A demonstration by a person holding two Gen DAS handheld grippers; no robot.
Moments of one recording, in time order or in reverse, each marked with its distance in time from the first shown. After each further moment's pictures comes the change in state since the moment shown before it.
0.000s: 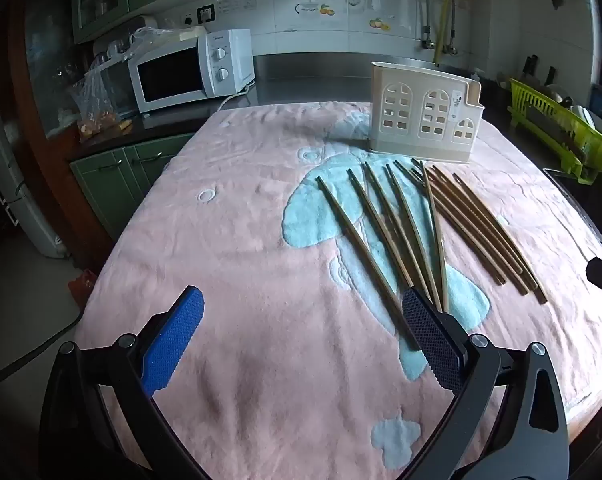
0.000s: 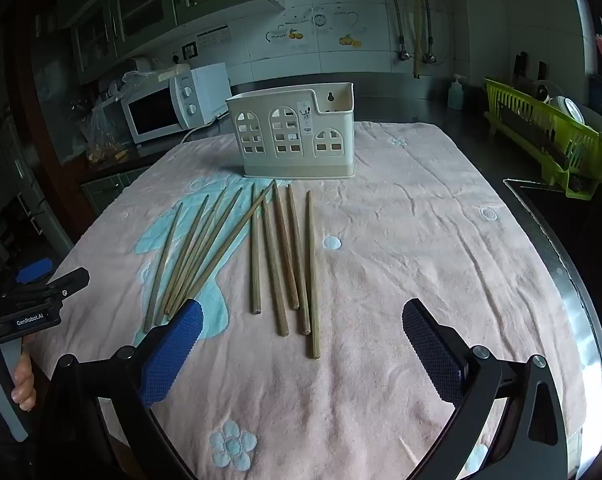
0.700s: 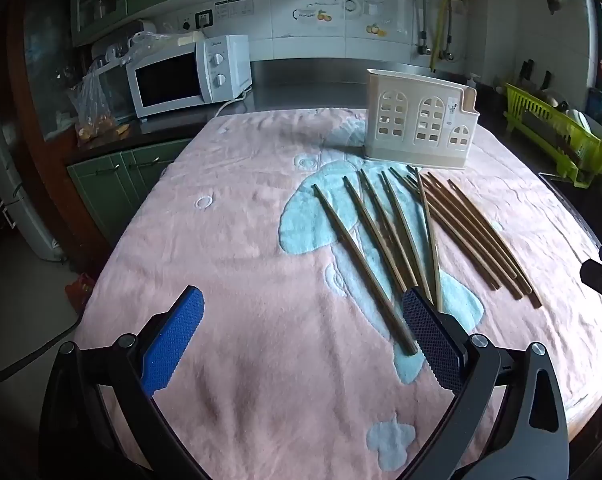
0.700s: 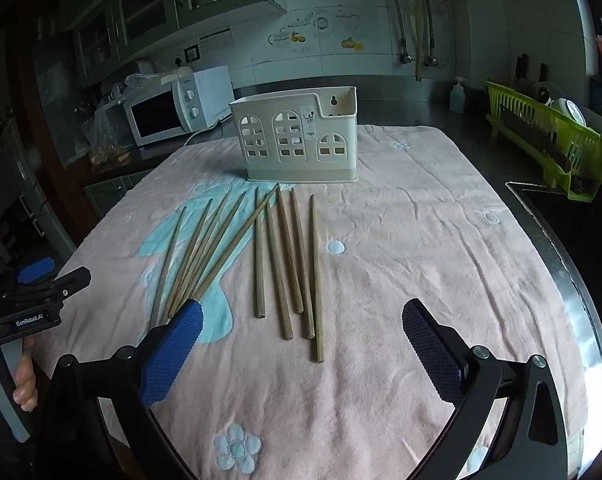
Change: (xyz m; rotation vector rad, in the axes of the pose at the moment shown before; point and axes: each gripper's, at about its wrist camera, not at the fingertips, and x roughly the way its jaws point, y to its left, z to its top) left arm -0.004 0.002 0.001 -0.004 -0.014 -0.023; right arm -0.003 0.003 0.002 -0.002 -0.008 0.003
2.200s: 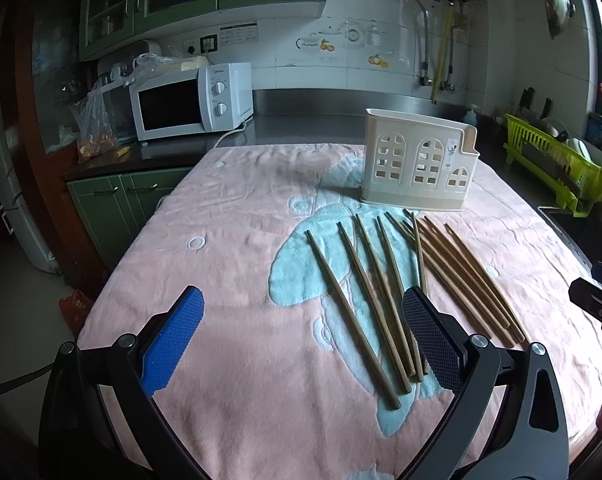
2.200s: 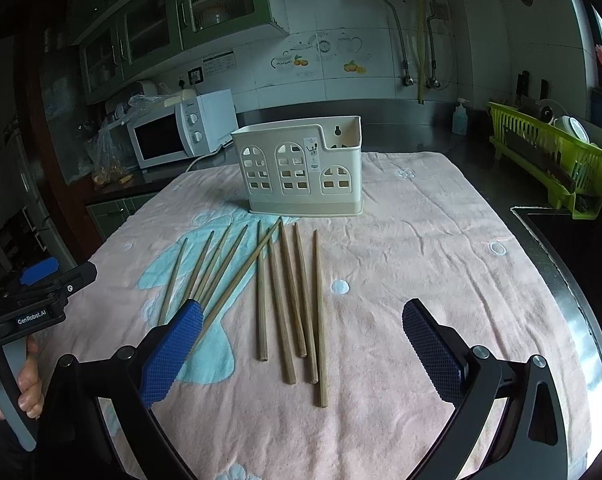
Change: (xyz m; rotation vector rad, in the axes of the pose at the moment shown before) left arm 0.005 -0.010 0.026 -0.029 -0.107 -0.002; right arm 0.008 0.000 0.019 -0.001 -0.091 0.013
